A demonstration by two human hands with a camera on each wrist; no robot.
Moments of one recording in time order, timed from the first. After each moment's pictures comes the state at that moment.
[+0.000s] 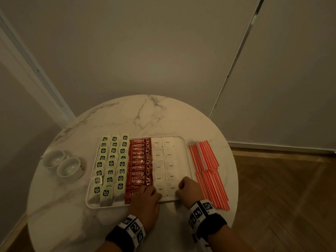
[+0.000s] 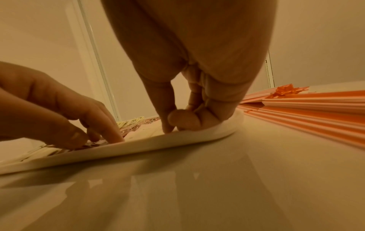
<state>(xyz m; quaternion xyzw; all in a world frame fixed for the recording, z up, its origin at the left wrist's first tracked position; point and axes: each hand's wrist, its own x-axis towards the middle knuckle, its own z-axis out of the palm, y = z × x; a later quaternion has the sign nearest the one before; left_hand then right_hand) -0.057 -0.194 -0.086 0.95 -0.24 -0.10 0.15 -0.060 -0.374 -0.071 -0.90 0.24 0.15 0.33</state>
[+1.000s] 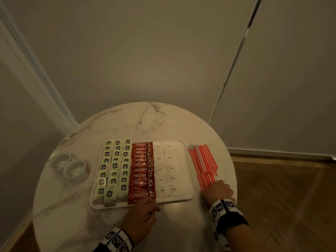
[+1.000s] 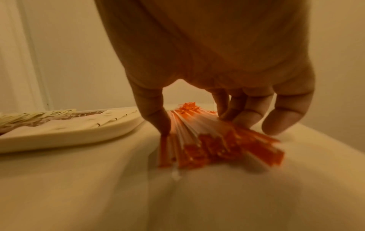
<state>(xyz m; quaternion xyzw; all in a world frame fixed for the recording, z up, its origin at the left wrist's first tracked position) -0.080 -0.156 -0.066 0.88 -0.28 -0.14 0.37 -0.085 -0.437 -0.067 -0.84 0.47 0.16 0.21</state>
